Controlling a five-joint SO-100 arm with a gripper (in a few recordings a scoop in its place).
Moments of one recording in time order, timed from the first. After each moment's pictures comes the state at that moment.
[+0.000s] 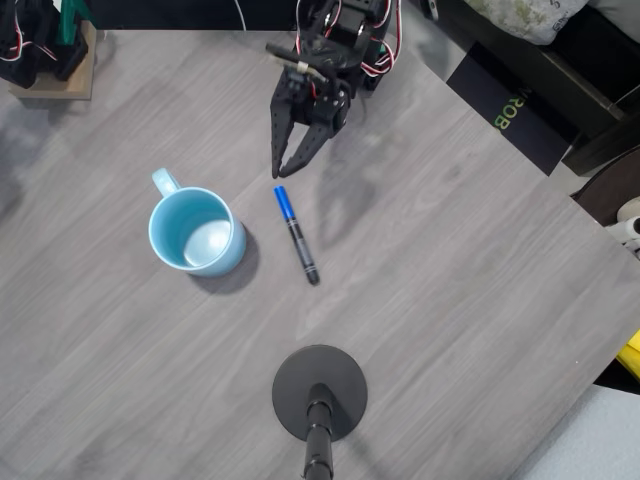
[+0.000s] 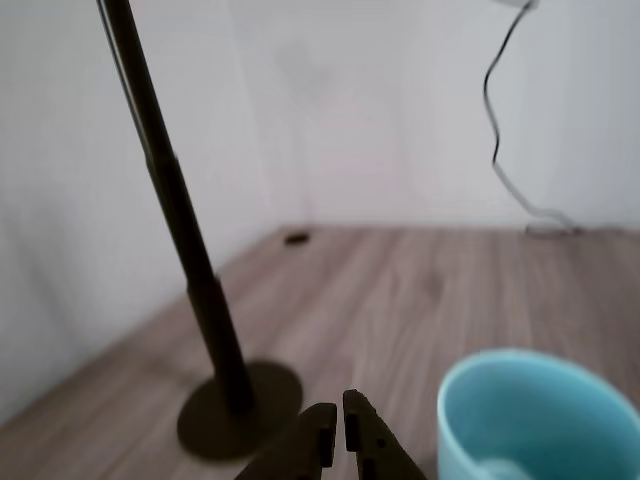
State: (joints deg) arm 19.6 165.5 150.8 13.1 -81.8
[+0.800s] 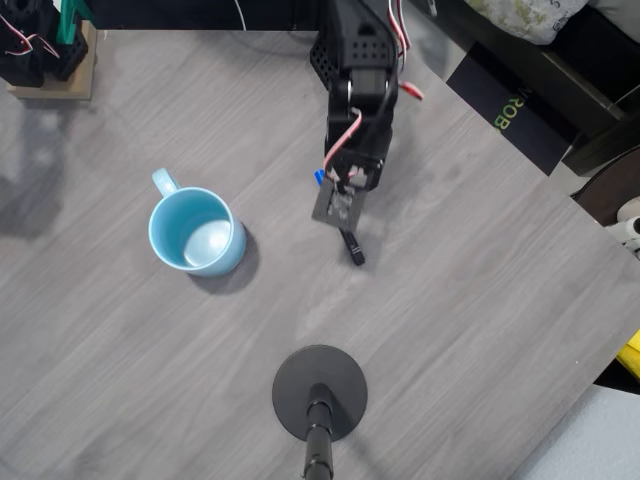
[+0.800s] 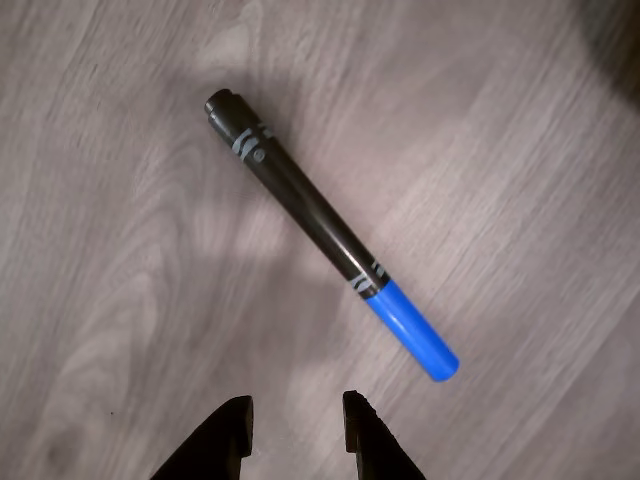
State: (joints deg) arm 0.4 117.1 117.5 72.6 -74.4
